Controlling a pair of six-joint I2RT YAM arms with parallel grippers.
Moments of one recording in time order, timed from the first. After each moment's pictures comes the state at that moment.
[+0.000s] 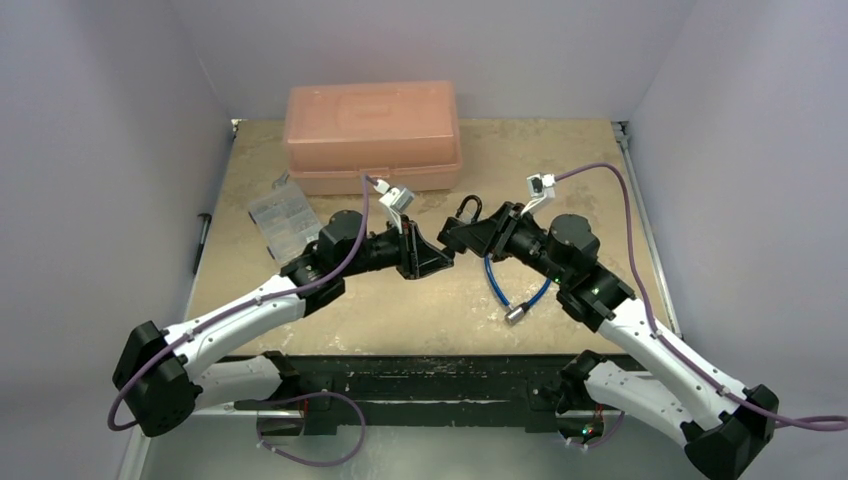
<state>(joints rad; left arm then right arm) -0.79 1.14 0.78 0.21 0.41 -0.64 0.65 0.86 0.76 0.01 -0.18 0.81</state>
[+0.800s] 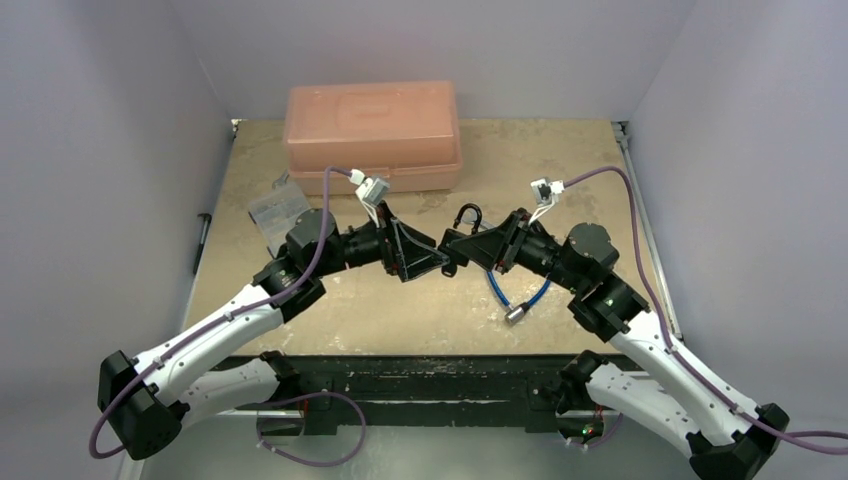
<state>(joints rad) -0.76 0.99 0.81 0.17 0.45 -0.67 0.66 0.77 0.76 0.00 -0.32 0.80</state>
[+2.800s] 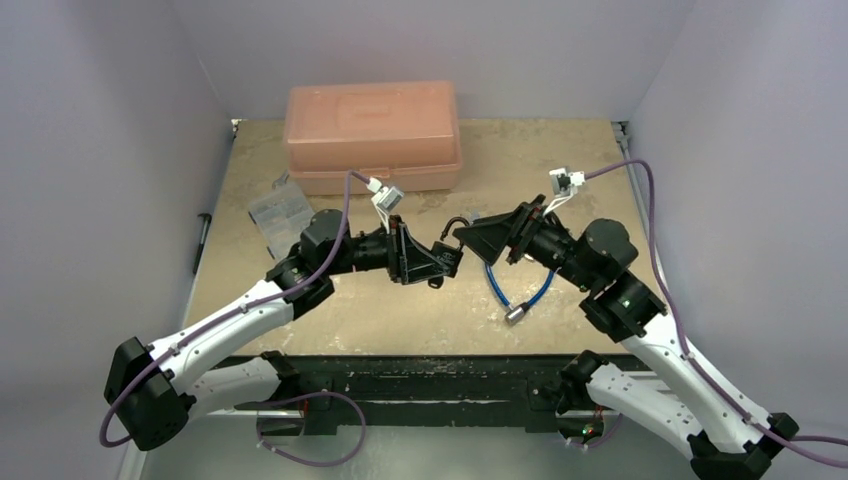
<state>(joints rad) -0.75 1.05 0.77 0.24 0.59 -0.75 0.66 0.75 0.85 -0.03 -0.27 0.78</state>
